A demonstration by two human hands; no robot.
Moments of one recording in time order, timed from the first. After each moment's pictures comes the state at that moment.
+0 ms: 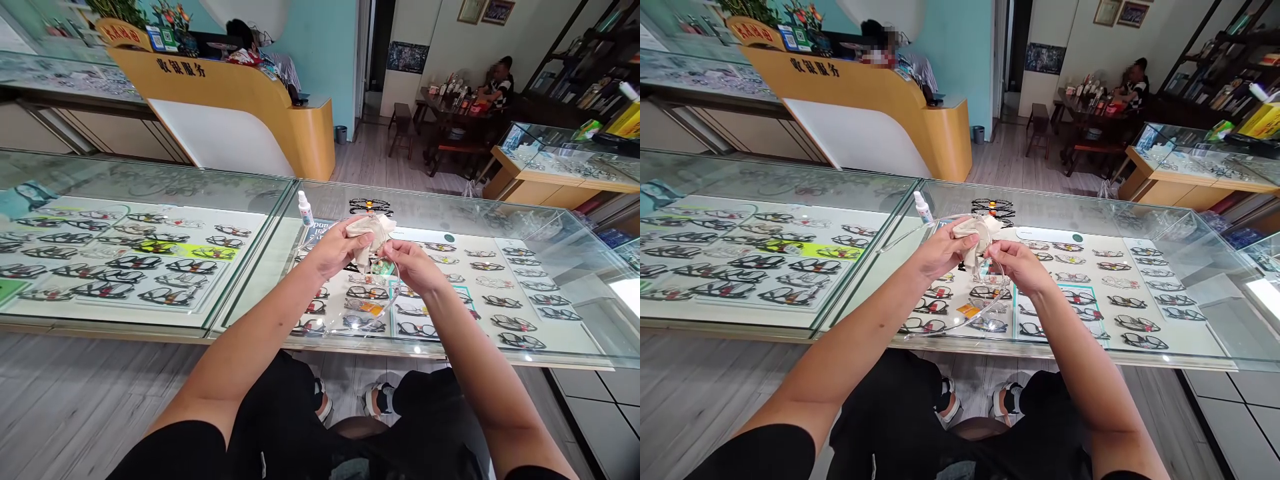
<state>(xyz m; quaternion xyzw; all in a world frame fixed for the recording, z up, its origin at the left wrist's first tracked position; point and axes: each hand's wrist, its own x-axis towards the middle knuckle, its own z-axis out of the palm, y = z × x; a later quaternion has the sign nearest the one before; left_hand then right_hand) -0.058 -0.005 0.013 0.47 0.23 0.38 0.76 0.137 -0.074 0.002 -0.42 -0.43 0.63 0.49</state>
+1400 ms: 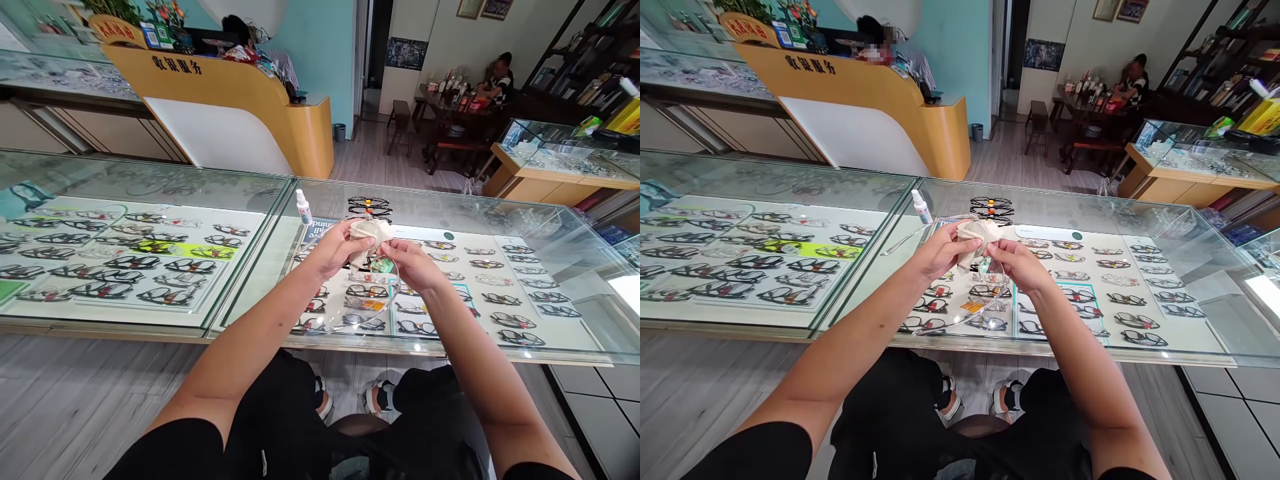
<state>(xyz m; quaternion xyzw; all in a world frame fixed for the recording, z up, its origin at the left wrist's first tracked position) -0.057 -0.005 0.006 0.53 0.24 0.39 0.72 0.140 -0.071 -0.007 -0.42 -0.43 0.64 0.48</state>
